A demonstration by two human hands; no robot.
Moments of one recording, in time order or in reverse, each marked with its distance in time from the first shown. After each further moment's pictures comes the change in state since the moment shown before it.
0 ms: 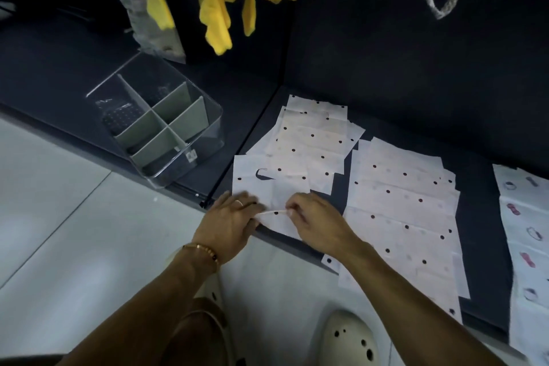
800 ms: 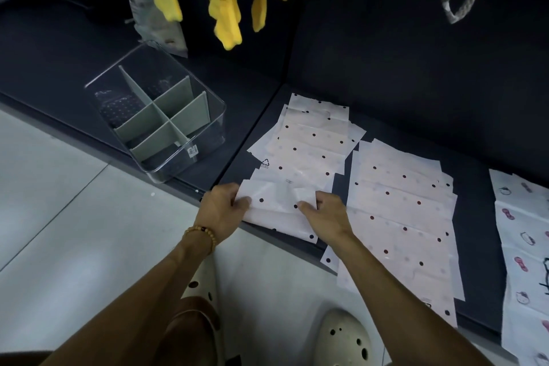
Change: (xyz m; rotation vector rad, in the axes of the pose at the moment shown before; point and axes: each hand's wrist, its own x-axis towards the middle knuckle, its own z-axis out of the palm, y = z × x) left_hand 0.017 -0.005 -0.011 -0.616 0.028 -0.520; right_hand 0.010 0.010 0.008 0.479 0.148 0.553
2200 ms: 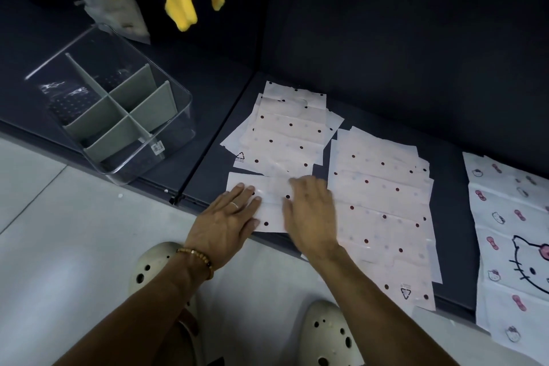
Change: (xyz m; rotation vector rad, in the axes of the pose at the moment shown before) left_hand -0.007 -0.015 0.045 0.650 -0.058 0.630; right_hand -0.012 0.012 0.008 -0.760 0.373 -0.509
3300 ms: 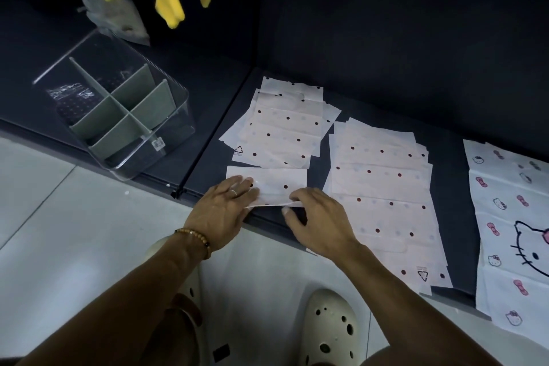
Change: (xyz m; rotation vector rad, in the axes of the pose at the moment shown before) left_hand 0.006 -0.002 -0.013 -0.001 -0.140 -0.026; right_hand -0.024 0.033 -0.018 0.251 -0.112 -0.135
